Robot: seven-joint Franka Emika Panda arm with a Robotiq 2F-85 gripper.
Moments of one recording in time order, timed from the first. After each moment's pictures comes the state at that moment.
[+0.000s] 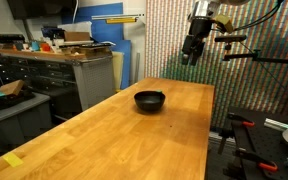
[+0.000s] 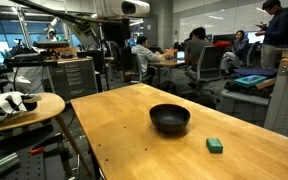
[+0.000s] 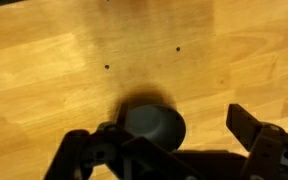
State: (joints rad) arm -0.02 -0.38 -0.12 -2.65 0.16 2.39 -0.01
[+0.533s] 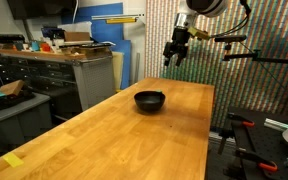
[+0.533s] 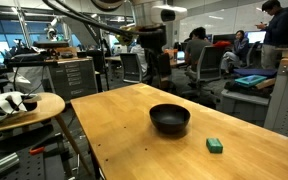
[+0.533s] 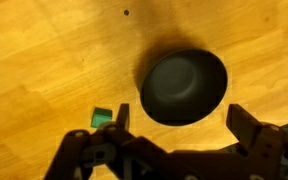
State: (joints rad) arm -0.09 -0.08 -0.13 -2.43 0.16 2.52 0.04
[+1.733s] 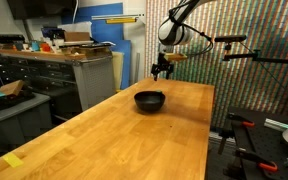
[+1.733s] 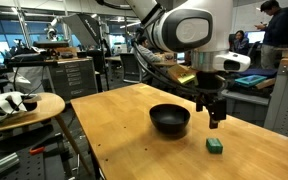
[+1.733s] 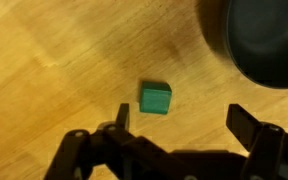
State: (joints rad) arm -0.19 0.47 -0.16 -1.97 0.16 2.53 0.12
